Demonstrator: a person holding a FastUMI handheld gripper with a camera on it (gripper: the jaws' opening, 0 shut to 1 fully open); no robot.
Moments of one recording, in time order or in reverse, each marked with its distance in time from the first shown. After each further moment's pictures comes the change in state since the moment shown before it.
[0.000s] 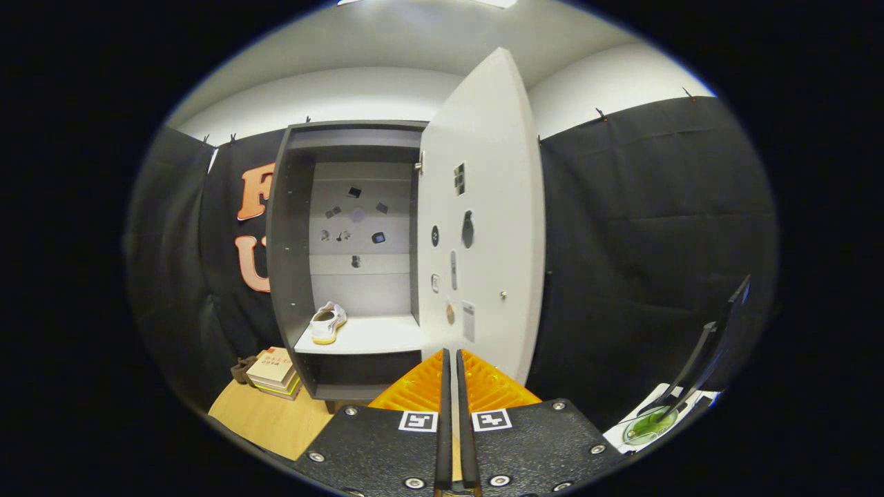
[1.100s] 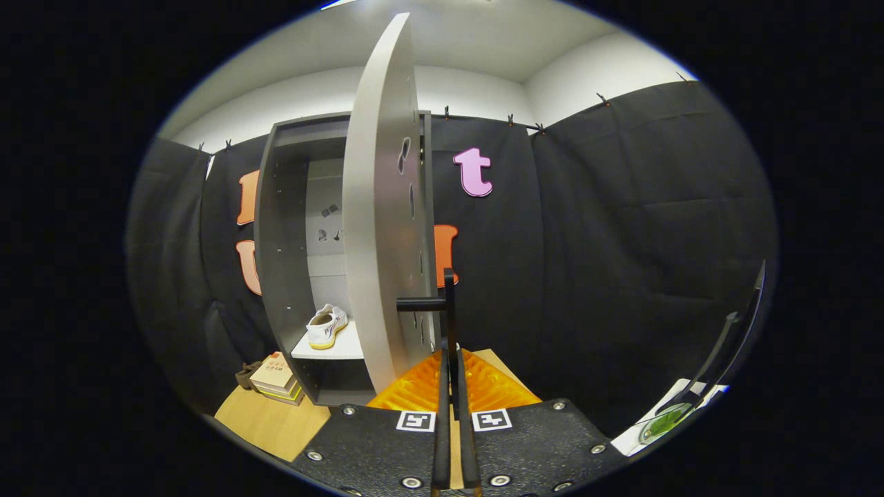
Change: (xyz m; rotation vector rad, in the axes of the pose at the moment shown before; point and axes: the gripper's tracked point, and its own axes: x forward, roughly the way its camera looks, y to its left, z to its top) arm 0.058 -0.024 -0.005 0.034 -0.007 0.025
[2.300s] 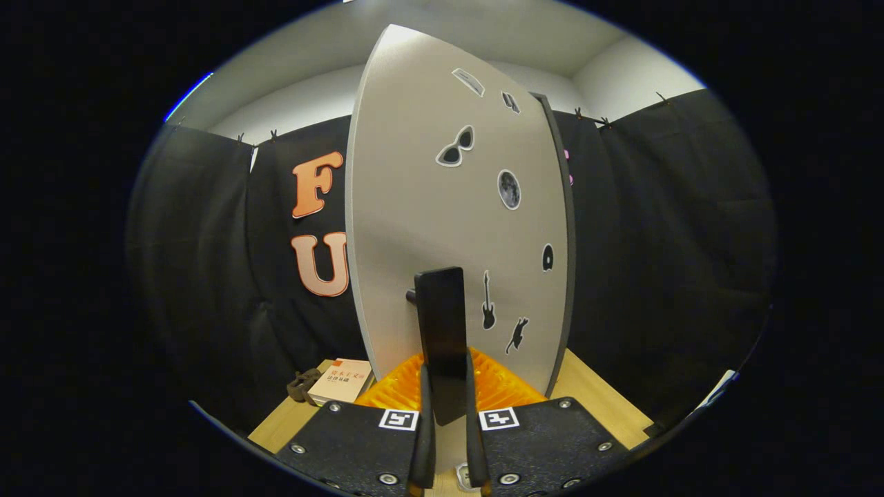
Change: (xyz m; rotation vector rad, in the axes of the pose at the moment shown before) arm 0.031 0.213 -0.002 -0.002 0.031 0.160
